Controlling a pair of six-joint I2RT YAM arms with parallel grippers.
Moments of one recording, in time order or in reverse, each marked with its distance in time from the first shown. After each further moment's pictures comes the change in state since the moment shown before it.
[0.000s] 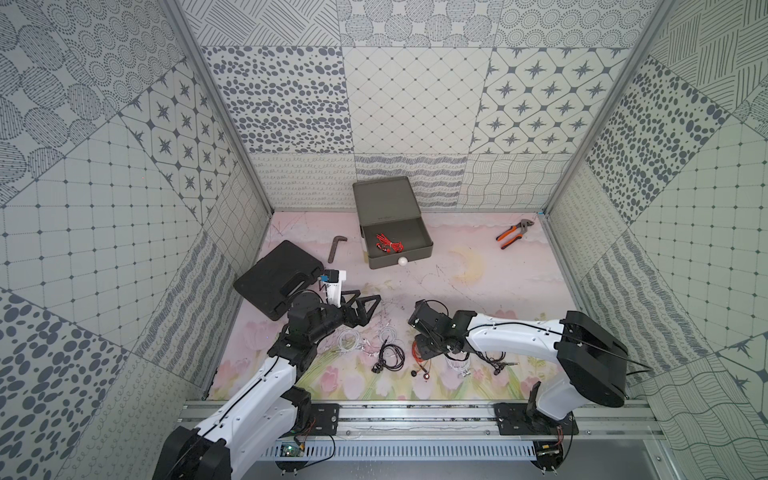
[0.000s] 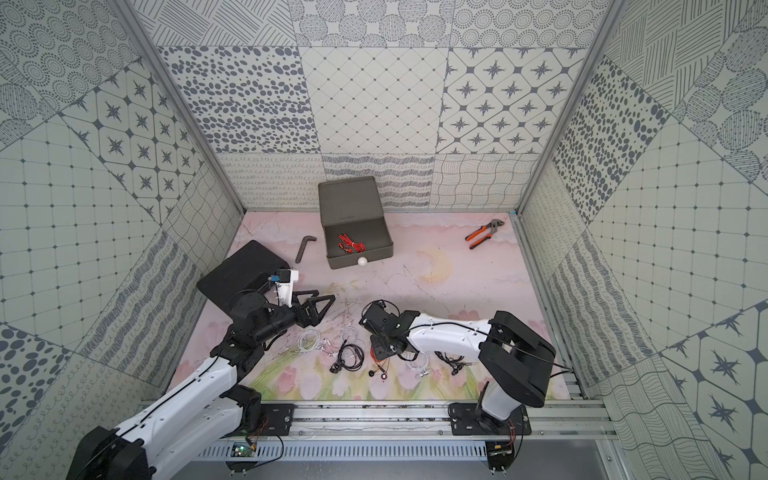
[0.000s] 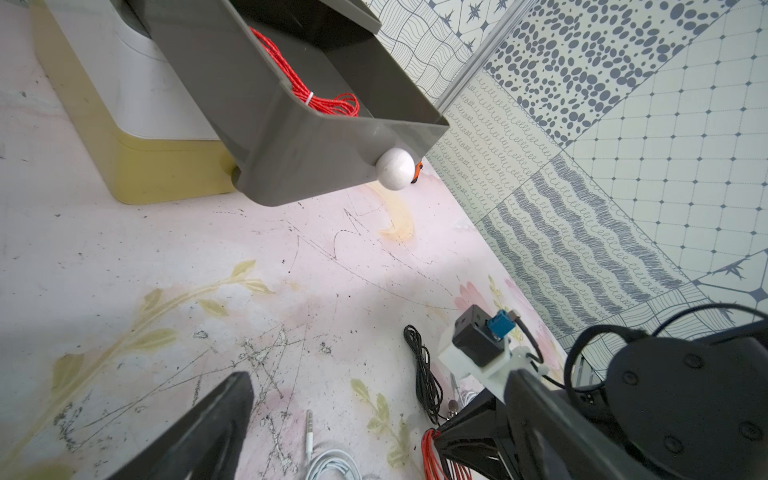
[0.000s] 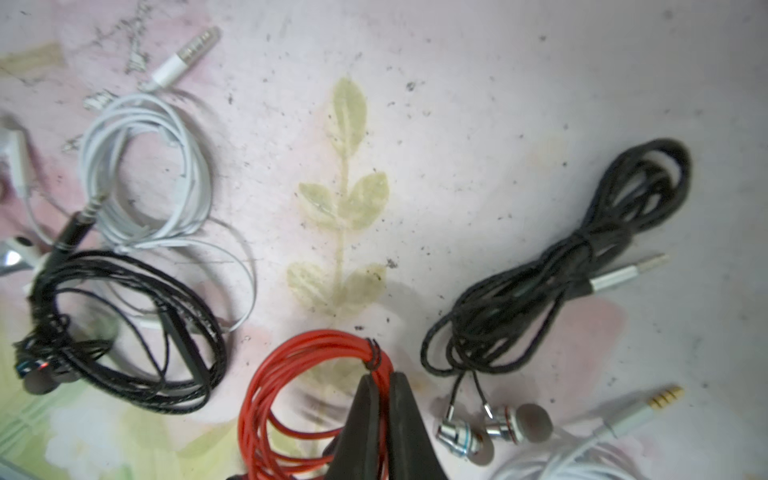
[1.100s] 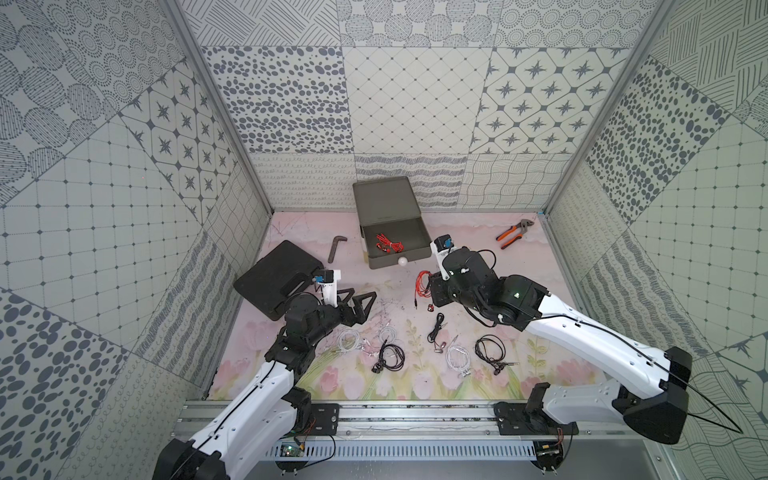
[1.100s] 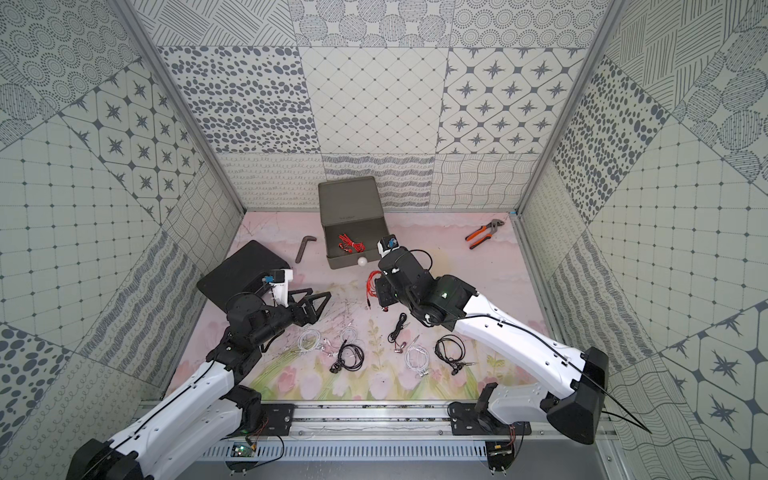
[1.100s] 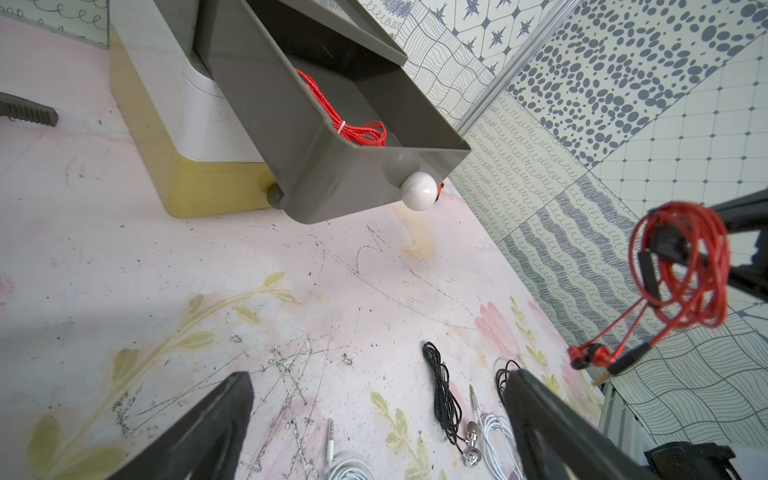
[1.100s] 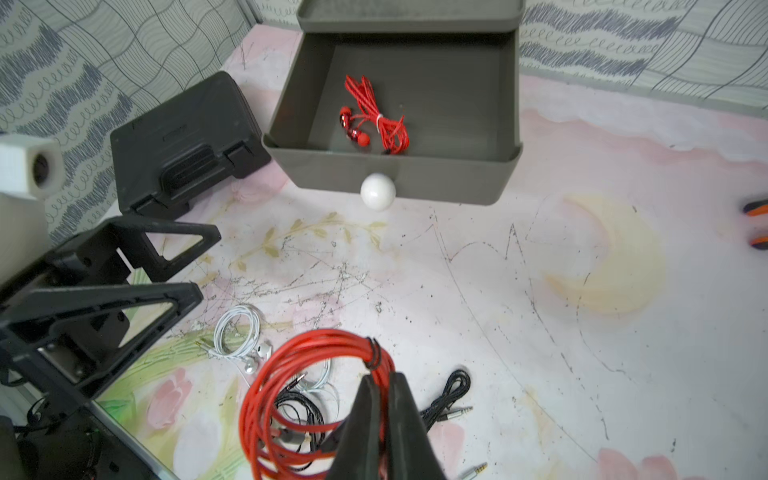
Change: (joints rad) left arm 0.000 -0.060 0.000 -0.045 -0.093 0.000; right arm -0.130 -0.266 0.434 -0.160 0.156 -0.246
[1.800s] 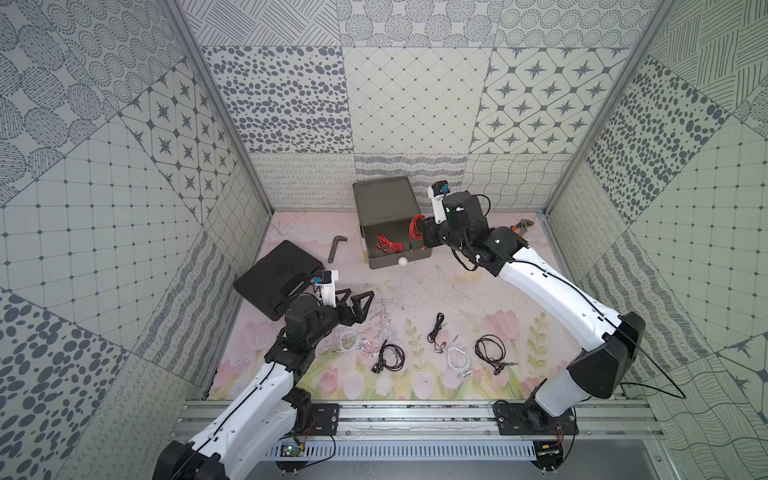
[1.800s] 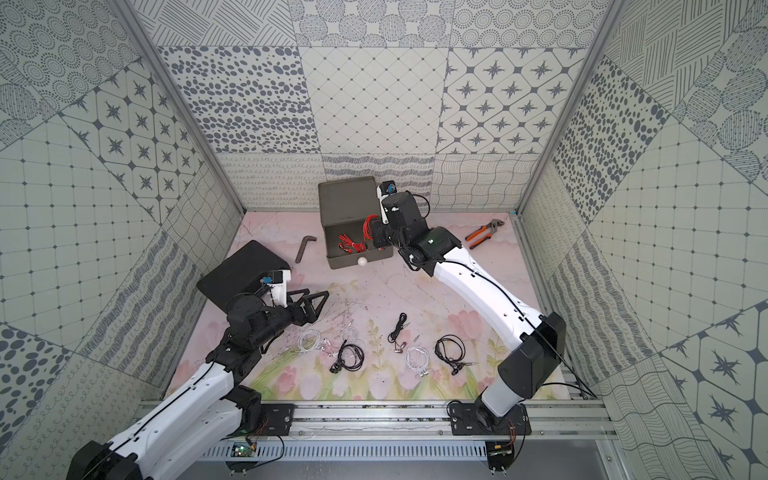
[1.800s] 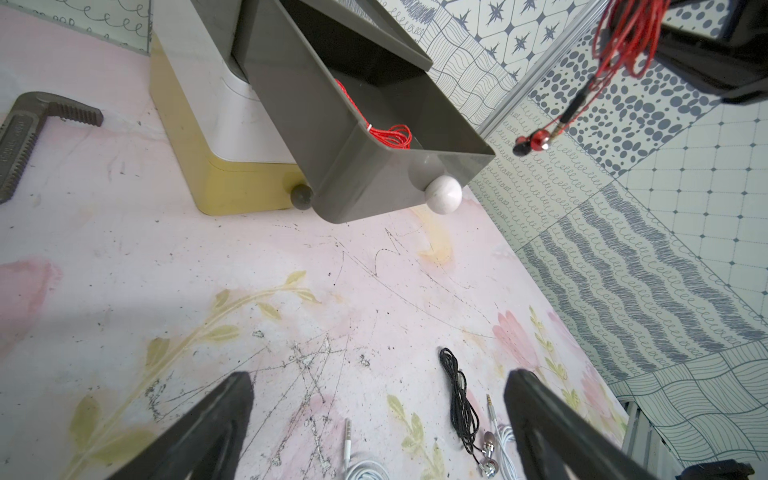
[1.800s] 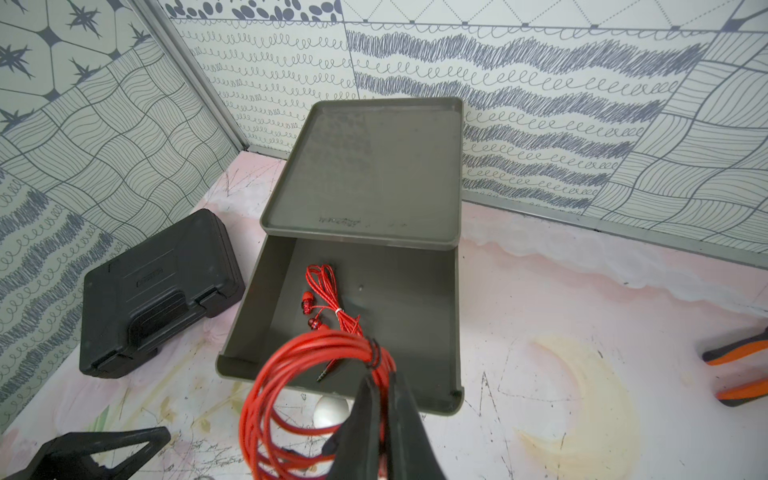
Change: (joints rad) left arm 0.000 -0.011 -0.007 -0.022 -0.055 0.000; right arm -0.225 0.320 0.357 0.149 -0.104 -0.142
